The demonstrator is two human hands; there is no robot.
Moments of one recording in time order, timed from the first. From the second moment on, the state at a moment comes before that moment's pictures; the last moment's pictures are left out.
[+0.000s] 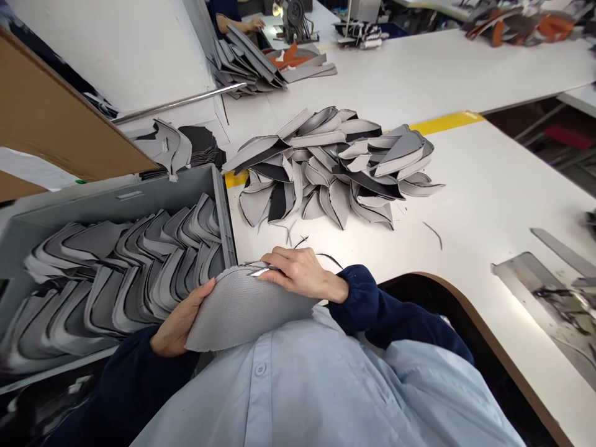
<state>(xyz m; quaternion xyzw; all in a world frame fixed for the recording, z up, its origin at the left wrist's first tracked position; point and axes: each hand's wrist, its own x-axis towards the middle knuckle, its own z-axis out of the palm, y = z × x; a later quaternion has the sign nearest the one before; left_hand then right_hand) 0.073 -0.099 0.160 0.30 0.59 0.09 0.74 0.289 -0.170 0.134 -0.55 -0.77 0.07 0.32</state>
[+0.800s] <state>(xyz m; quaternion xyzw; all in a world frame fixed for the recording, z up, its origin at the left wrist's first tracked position) 0.069 -0.083 0.183 0.80 0.28 -0.01 0.52 0.292 -0.159 0.152 -0.49 -0.83 0.04 0.25</state>
